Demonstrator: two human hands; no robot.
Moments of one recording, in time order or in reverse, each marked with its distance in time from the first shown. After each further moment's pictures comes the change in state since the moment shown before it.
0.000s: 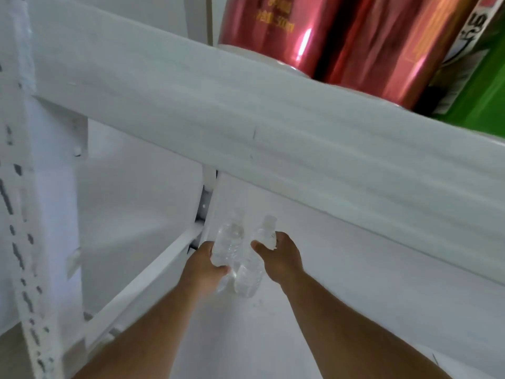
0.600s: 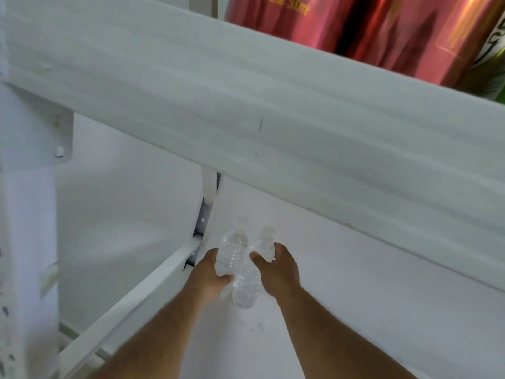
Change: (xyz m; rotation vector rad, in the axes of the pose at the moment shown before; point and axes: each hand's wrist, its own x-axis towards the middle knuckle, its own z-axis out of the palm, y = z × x) left_hand 0.040 -0.008 0.018 0.014 -0.040 0.024; right_hand 0.028 0.004 0.012 -0.129 -0.077 -0.074
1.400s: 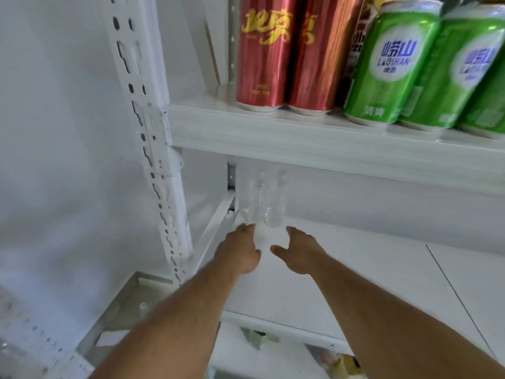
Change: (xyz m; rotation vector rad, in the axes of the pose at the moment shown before) left_hand -0.195 0.075 -0.092 0.696 -0.287 0.075; right_hand -0.214 -0.044 -0.030 -0.226 -0.207 0.075
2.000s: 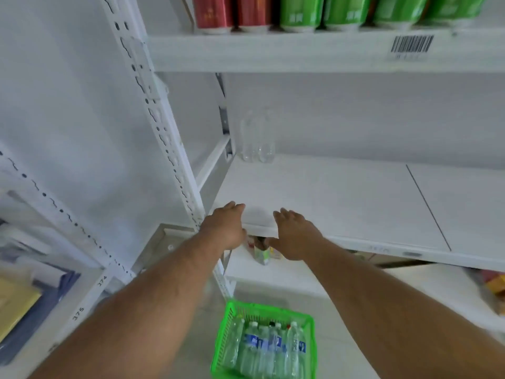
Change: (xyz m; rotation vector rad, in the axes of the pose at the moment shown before) left_hand -0.178 0.017 0.029 0.294 -0.143 -0.046; right_hand -0.179 0.050 0.061 -0.177 -0.070 -0.191
